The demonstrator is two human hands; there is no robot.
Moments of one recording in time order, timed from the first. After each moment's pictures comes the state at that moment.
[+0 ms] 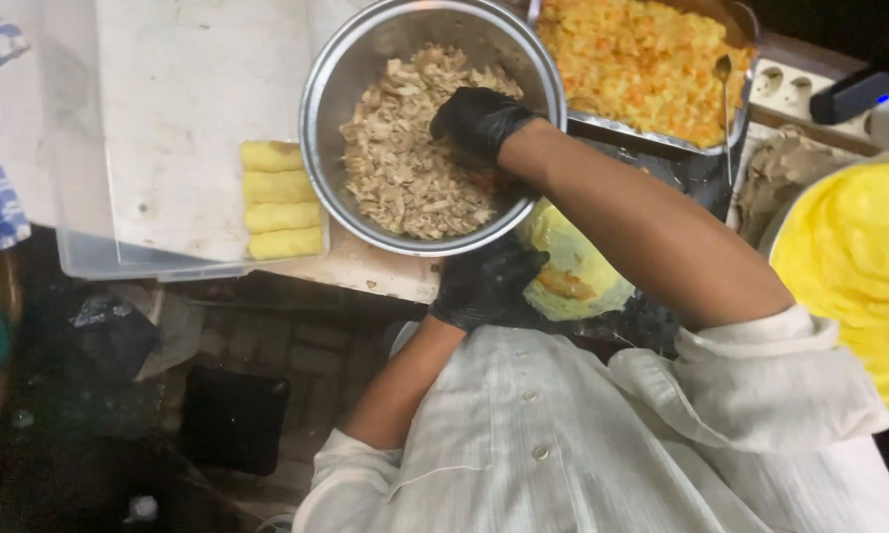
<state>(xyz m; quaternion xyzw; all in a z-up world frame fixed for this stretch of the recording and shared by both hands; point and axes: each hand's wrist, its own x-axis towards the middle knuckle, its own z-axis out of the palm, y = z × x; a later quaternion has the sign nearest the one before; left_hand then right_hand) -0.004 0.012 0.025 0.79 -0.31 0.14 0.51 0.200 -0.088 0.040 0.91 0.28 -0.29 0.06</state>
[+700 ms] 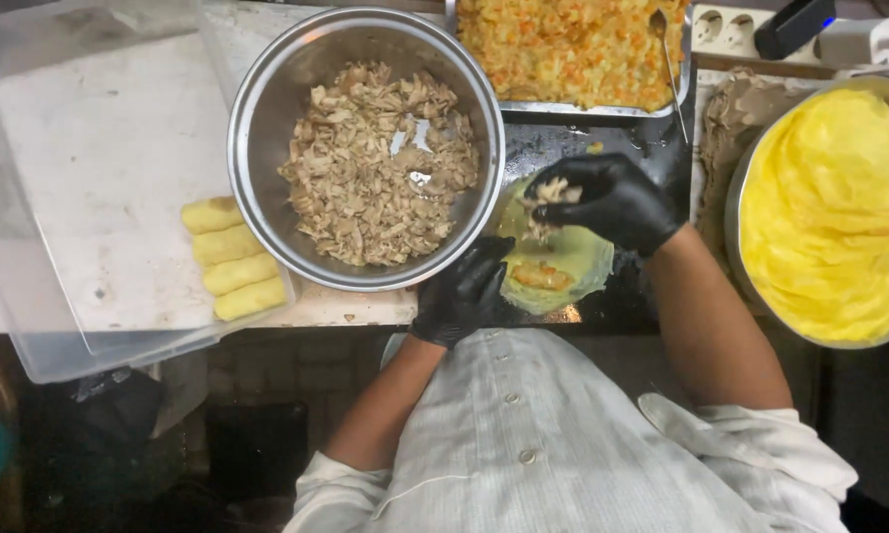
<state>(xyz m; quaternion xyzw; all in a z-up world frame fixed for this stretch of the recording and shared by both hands) -0.003 0.010 0.030 0.81 -0.35 0.19 0.43 0.028 -0.198 0.150 0.85 -0.06 -0.07 -0.52</state>
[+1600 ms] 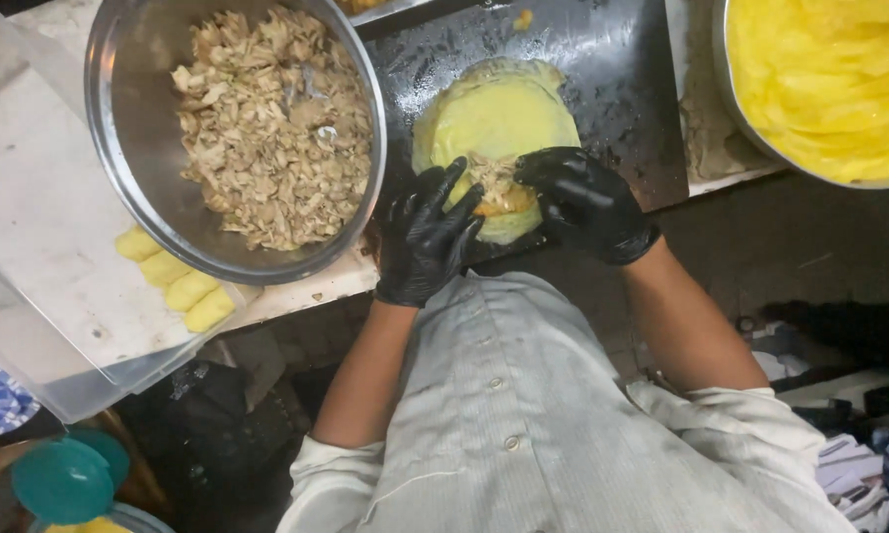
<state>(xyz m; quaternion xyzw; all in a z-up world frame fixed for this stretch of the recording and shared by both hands) 0.001 -0.004 0.027 0.78 -0.48 0.16 0.37 -0.109 -0.228 0.031 0.89 0.11 0.23 -0.37</state>
